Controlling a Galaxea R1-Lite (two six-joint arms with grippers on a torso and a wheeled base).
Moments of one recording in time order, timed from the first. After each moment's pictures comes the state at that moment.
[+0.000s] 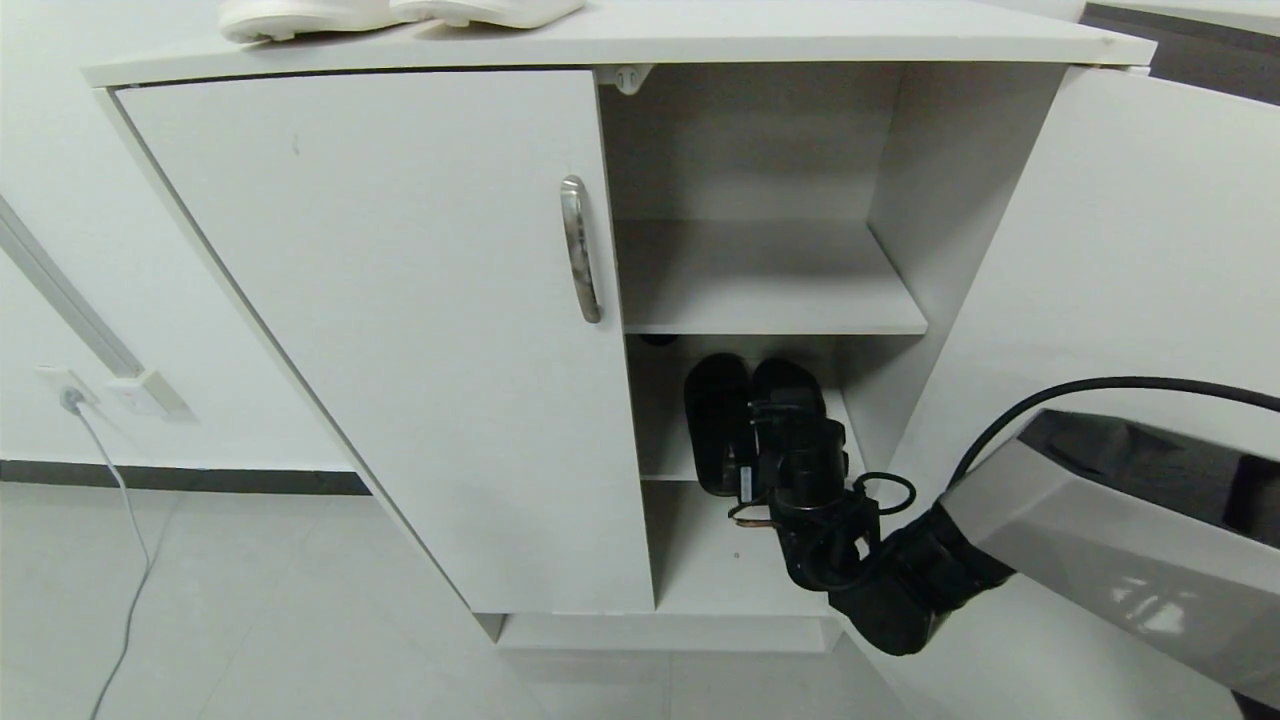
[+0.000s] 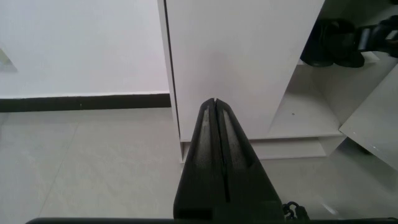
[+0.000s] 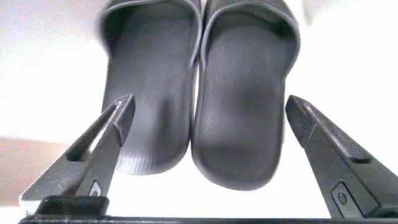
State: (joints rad) left arm 0.00 0.00 0.00 0.00 -0.03 0.01; right arm 0.72 2.29 -1.12 -0.97 -0.68 0.10
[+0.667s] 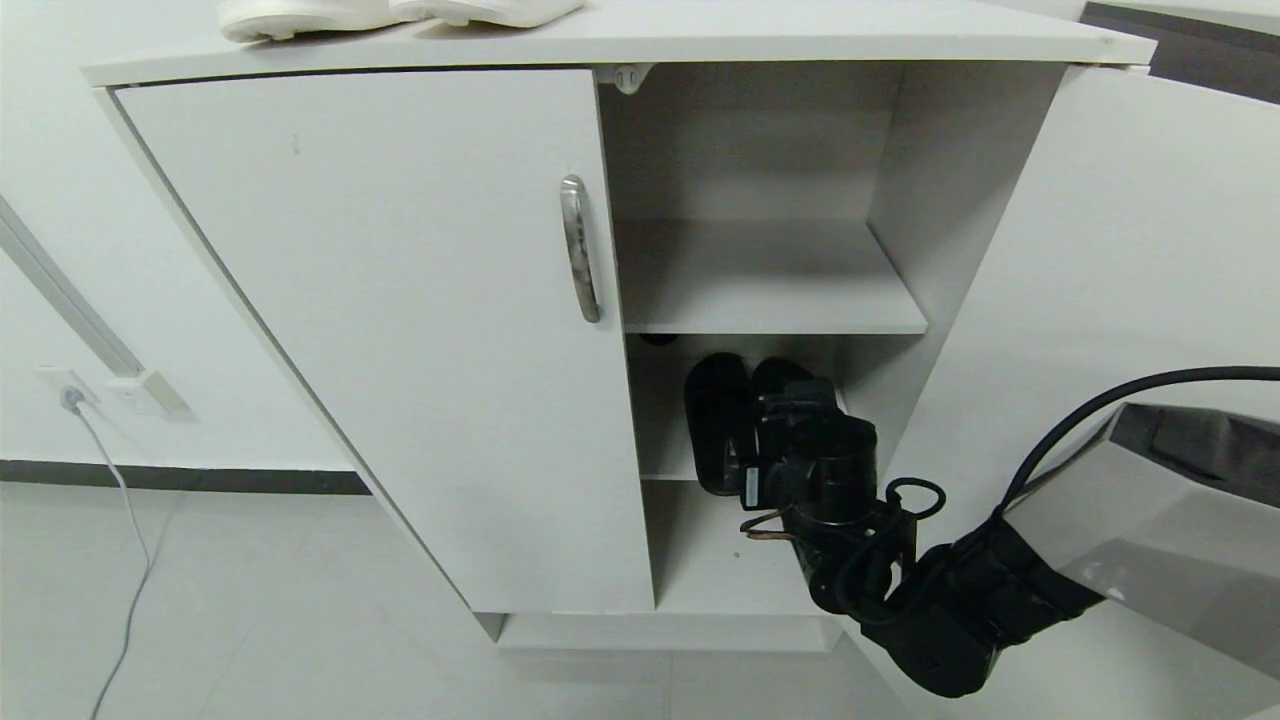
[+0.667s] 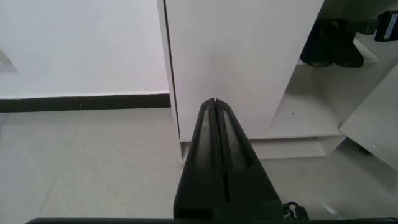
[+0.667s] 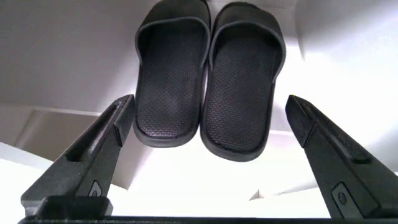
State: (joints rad) left arm 0.00 0.00 0.00 0.00 -0.03 0.01; right arm 0.77 2.17 -0.99 -1.04 -0.69 0.10
